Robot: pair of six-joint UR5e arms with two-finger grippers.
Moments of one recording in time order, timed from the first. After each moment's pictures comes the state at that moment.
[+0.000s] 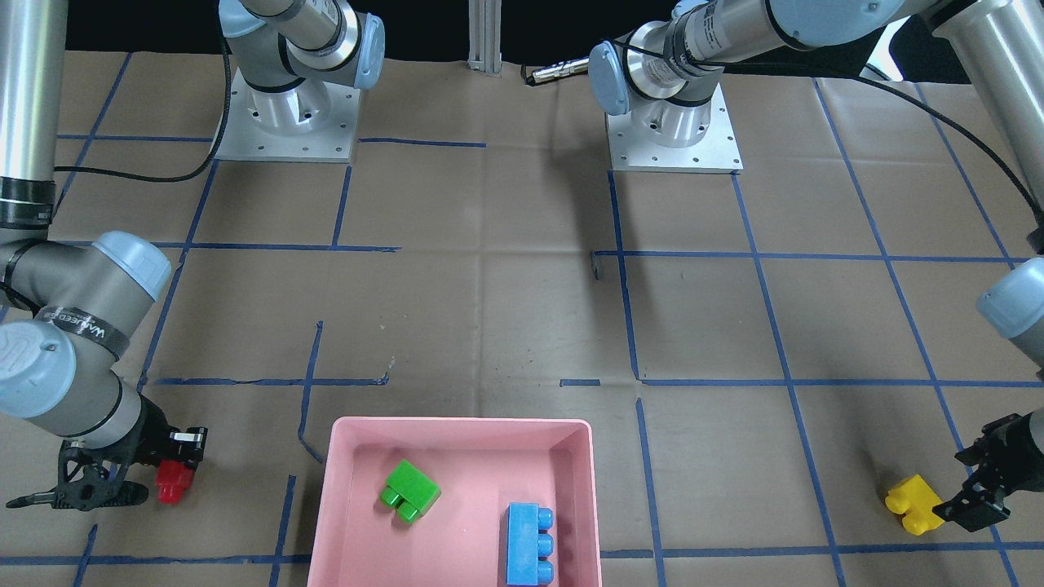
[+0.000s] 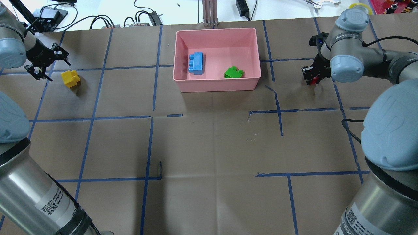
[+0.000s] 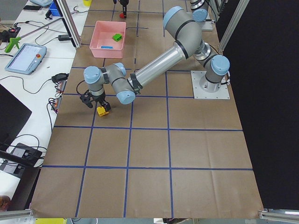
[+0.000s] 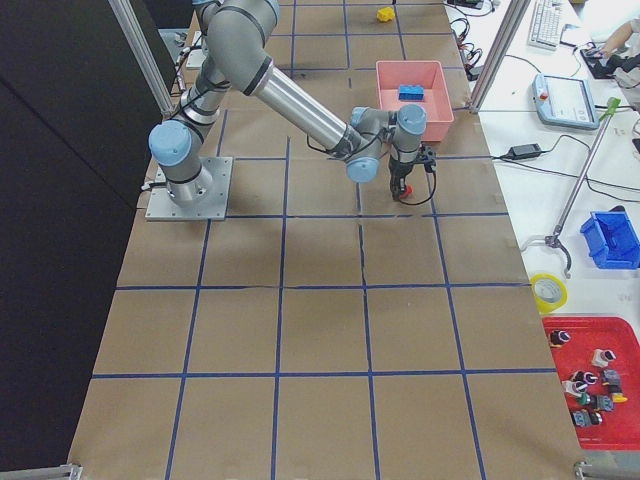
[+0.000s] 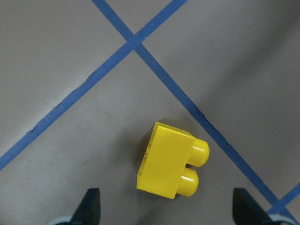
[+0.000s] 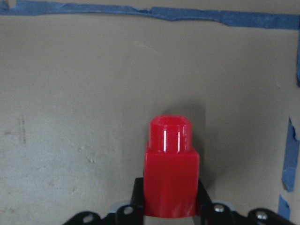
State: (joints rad) left arm -1.07 -2.30 -1.25 -1.10 1.54 -0.34; right arm 1.34 -0.98 1.62 -2.26 -1.57 -0.28
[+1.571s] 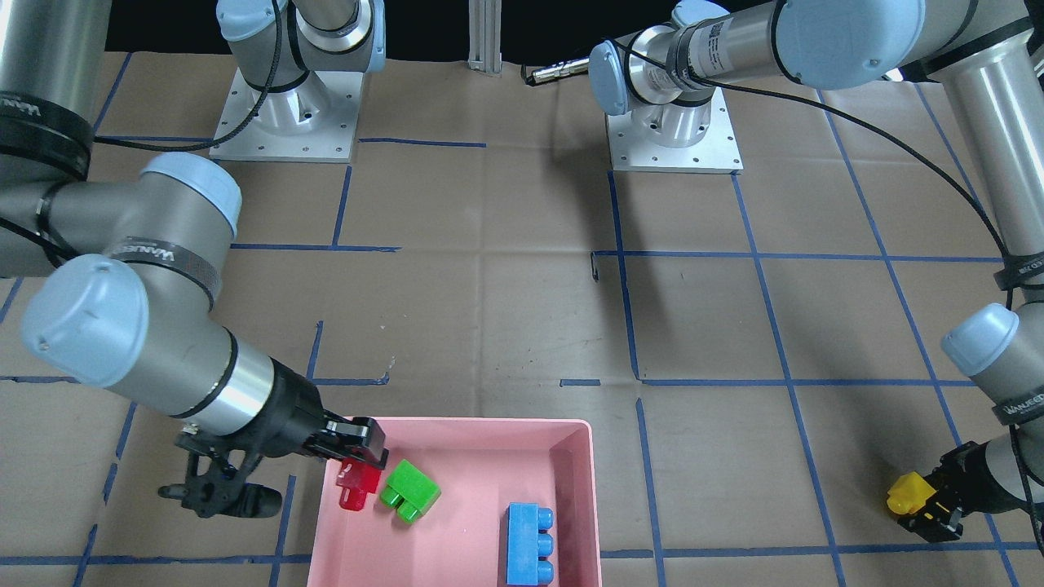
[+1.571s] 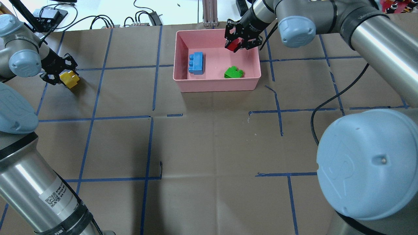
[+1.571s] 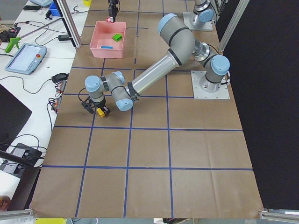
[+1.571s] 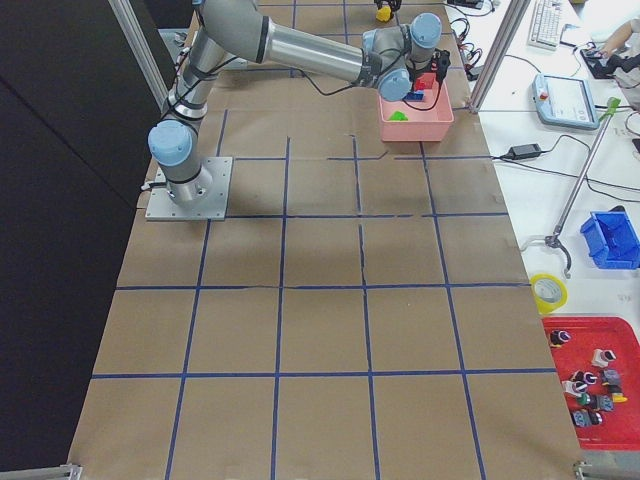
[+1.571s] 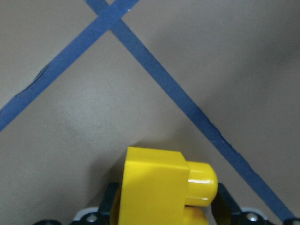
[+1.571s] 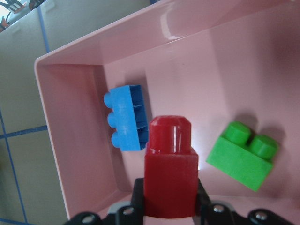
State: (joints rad) left arm -1.08 -2.38 -1.25 -1.04 1.52 -0.34; right arm 1.65 -0.96 1.30 -2.11 -1.07 0.35
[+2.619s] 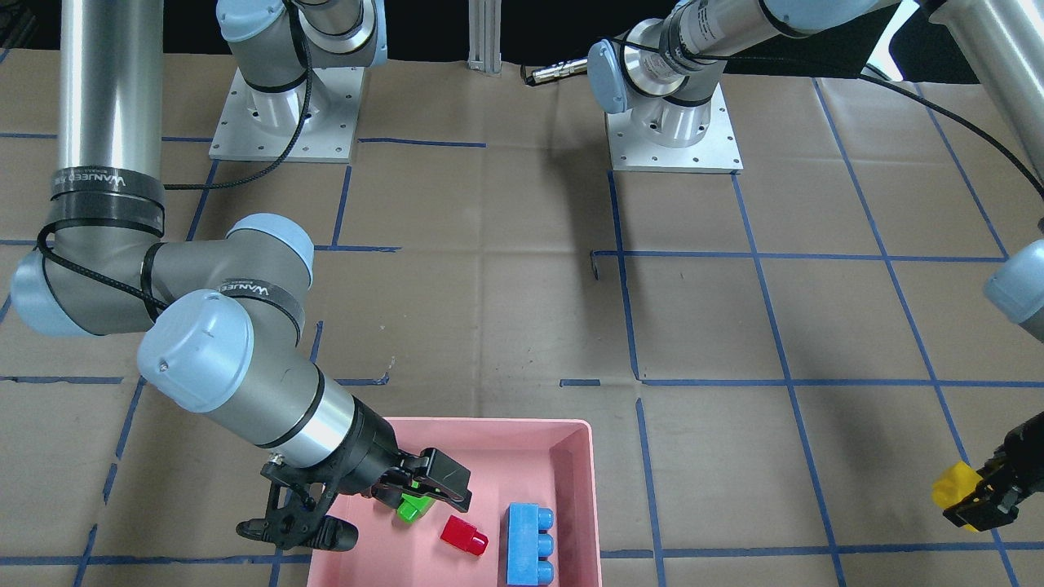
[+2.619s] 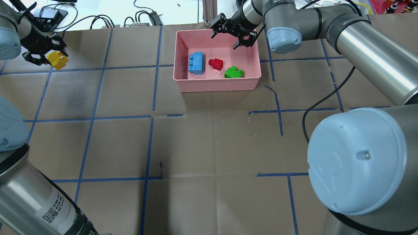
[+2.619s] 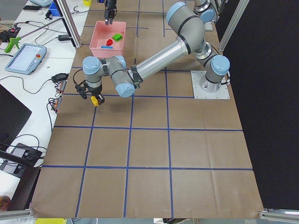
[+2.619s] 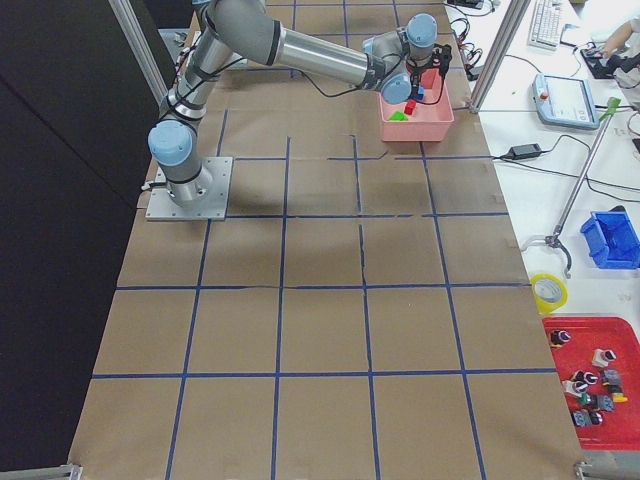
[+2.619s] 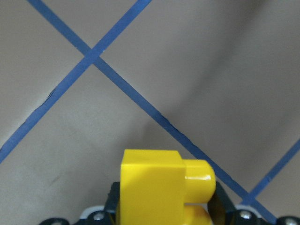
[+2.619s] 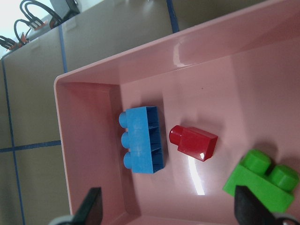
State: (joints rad) left arm -1.13 -2.21 -1.24 -1.12 1.50 -0.17; right arm 1.65 -0.97 1.30 -2.17 -1.09 0.34
